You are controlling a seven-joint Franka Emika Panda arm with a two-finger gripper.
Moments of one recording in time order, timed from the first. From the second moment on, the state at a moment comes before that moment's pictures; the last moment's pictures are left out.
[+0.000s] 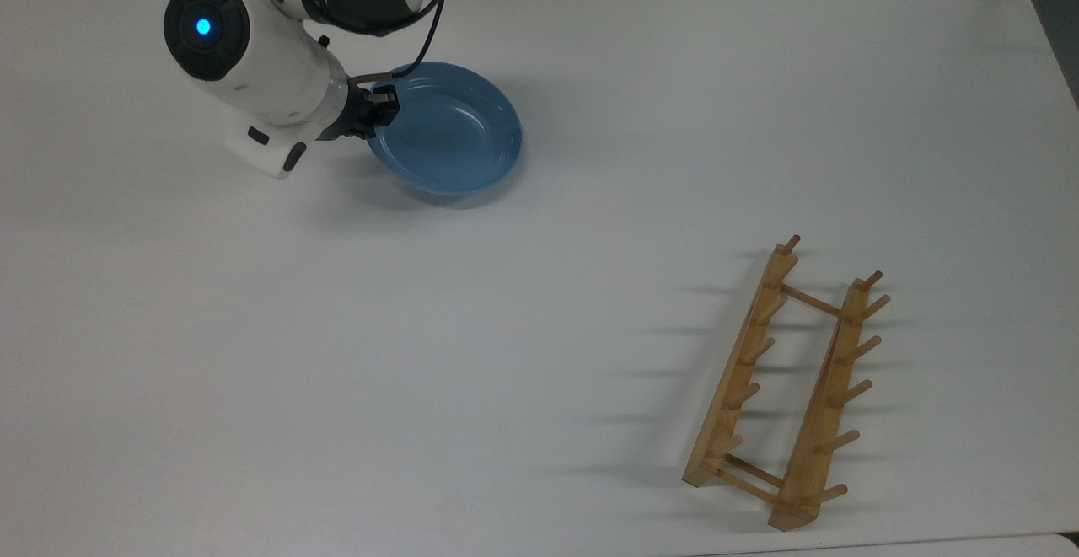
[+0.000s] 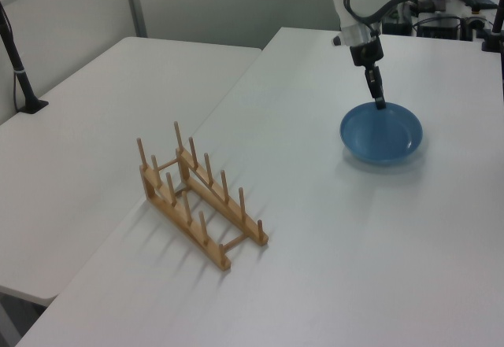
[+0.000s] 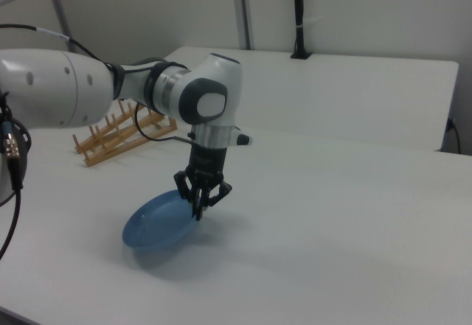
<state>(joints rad) -0.26 0.40 0.09 -1.64 0.01 1.64 -0.43</state>
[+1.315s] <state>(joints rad) -0.19 0.15 0.11 -1.60 0.01 1.72 -0.01</state>
